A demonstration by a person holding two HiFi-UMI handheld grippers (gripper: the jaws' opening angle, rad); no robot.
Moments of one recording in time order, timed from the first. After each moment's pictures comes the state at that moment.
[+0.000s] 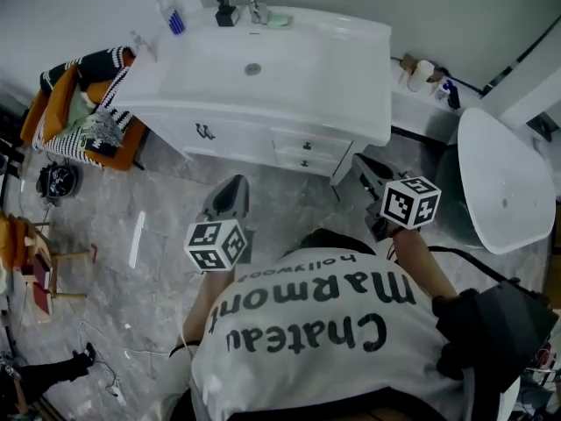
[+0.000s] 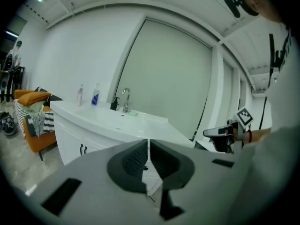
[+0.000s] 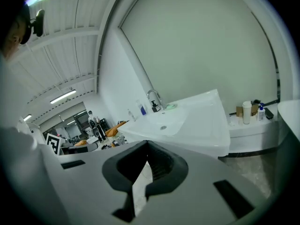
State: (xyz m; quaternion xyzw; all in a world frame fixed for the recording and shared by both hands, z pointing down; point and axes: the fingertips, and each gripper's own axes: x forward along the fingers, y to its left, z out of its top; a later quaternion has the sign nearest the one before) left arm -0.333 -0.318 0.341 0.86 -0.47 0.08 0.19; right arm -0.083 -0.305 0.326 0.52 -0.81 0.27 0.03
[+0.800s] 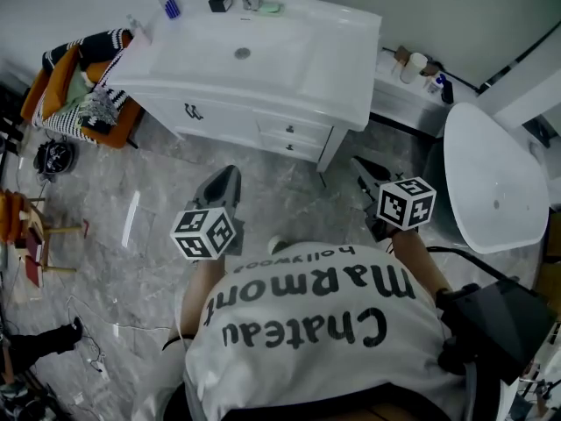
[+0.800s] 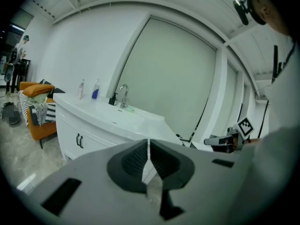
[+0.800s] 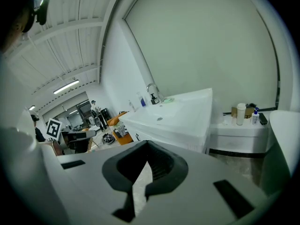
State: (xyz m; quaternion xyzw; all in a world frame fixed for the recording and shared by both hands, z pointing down) left arm -0.286 -0.270 0.327 0.85 -0.47 0.07 0.22; right arm -0.027 -0.248 0.334 0.50 -0.82 0.27 0.09
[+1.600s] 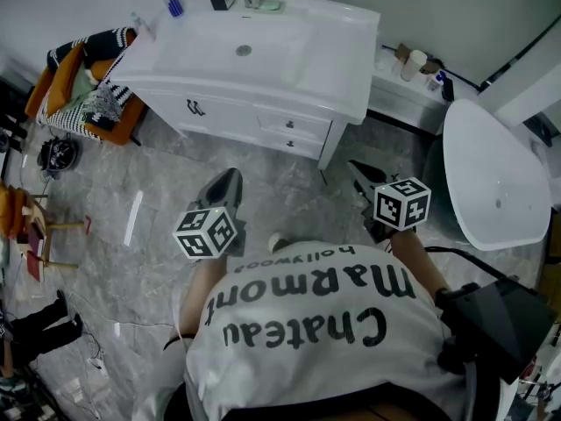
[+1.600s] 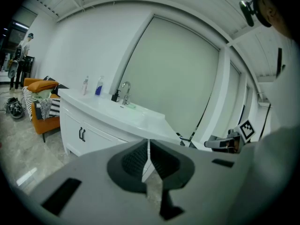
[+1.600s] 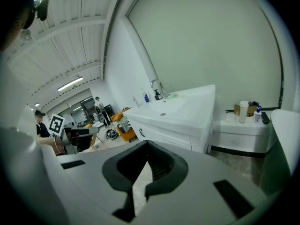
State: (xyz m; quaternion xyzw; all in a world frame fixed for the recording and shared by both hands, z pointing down) left arm -0.284 -0.242 0.340 0.84 -0.48 0.08 0.24; right arm -0.033 -0.219 0.347 0.47 -0.83 0.28 0.11
